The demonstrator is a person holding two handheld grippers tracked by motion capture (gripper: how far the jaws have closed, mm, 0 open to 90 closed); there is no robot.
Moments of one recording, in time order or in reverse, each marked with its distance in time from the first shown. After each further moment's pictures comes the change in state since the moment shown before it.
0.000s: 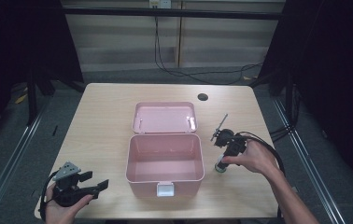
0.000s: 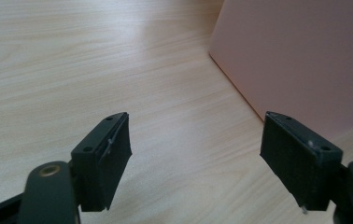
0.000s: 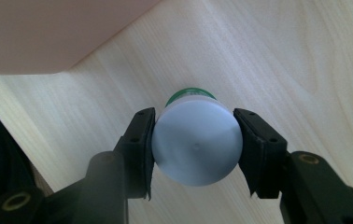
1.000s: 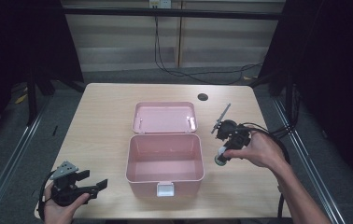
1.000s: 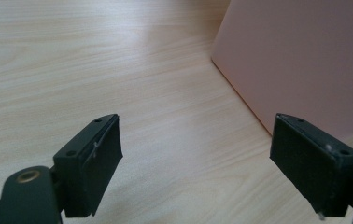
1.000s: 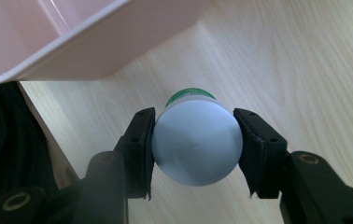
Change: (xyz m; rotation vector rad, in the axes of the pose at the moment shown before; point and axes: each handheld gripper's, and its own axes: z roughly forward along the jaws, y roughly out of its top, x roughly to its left) left arm 0.004 0.001 -0.002 -0.019 -0.010 -0.020; right arm 0.015 0.008 -0.051 -0.052 -0.026 -0.056
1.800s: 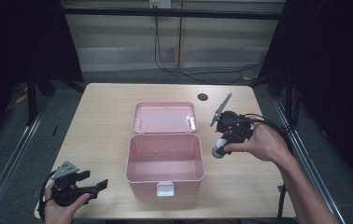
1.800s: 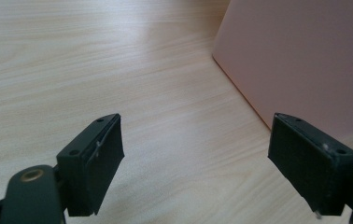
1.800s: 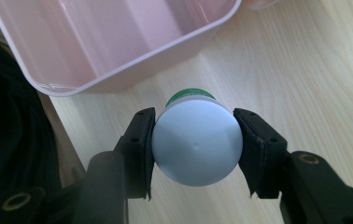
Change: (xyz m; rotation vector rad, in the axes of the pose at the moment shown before) left arm -0.001 0.000 0.001 0.009 0.007 0.001; right arm 0.013 0.013 -0.042 -0.059 -0.031 -0.081
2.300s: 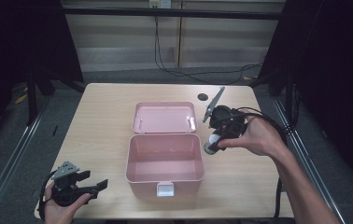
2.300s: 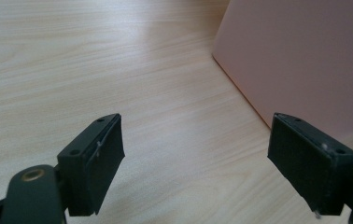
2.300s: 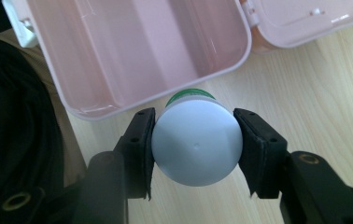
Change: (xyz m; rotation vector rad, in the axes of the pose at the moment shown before) left arm 0.000 0.000 0.000 0.003 -0.001 0.002; right arm 0.009 0.023 -0.016 -0.038 0.016 -0.083
